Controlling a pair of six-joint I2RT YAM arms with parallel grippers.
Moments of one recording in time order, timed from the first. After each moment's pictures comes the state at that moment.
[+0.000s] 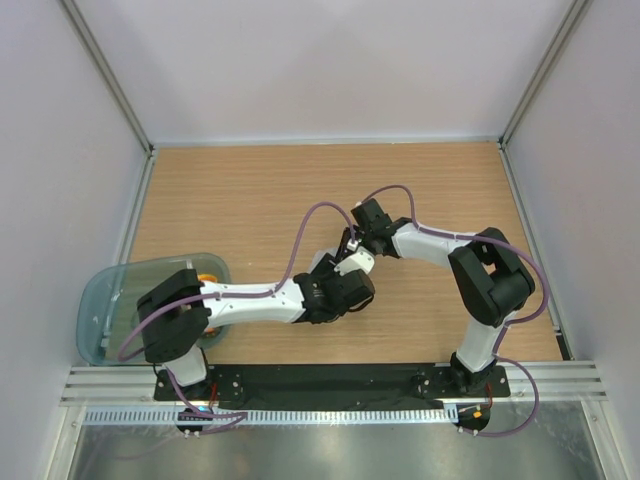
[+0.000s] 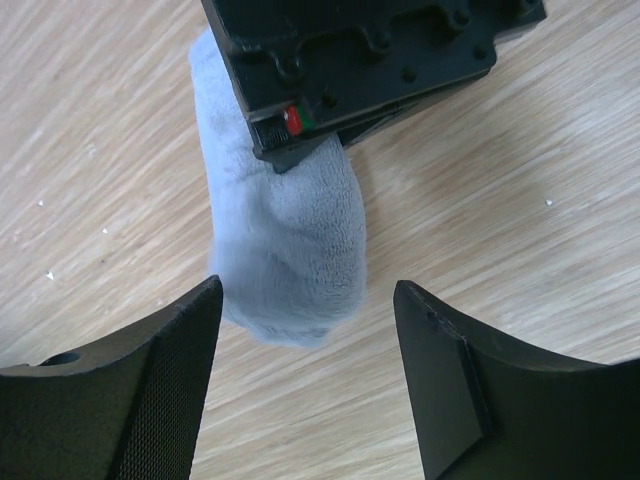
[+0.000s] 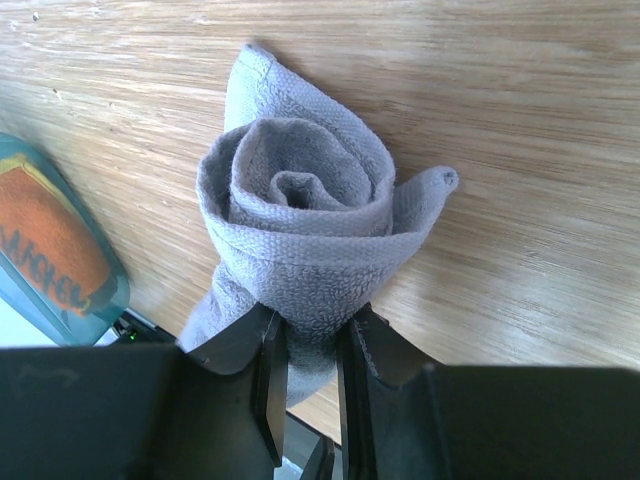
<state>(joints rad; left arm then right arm) -1.21 1.67 1.07 -0.42 -0.65 -0.34 0.59 1.78 1.05 -0.29 -0.34 0.85</state>
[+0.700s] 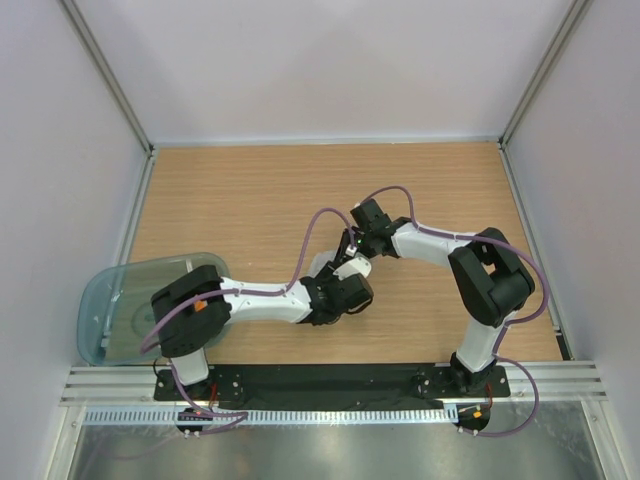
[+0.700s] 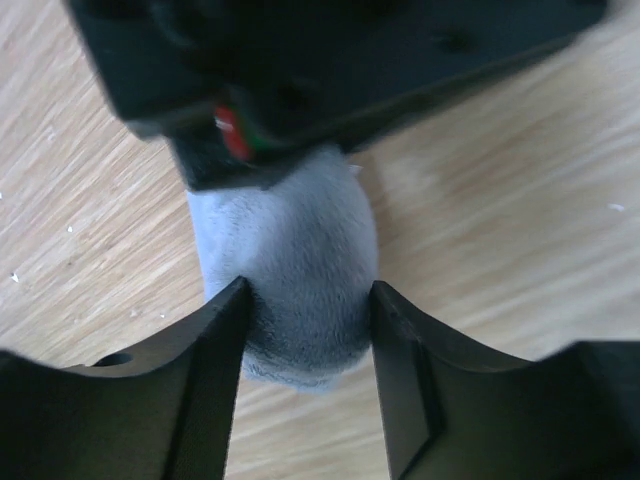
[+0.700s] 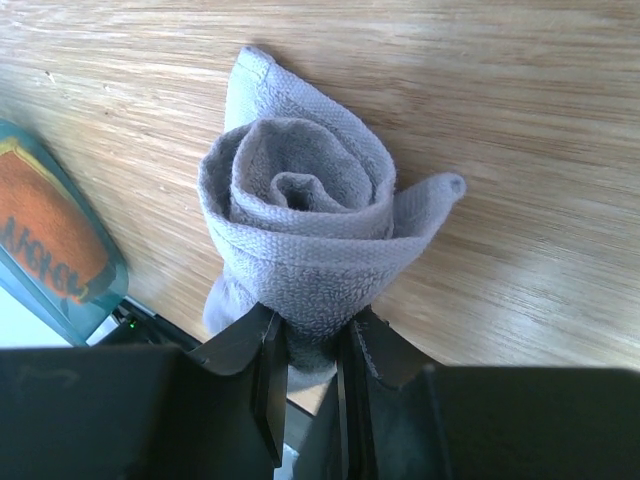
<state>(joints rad) -1.20 1.75 1.04 -0.36 -0.66 -0.33 0.59 1.78 1.05 -0.31 -0.36 0.84</state>
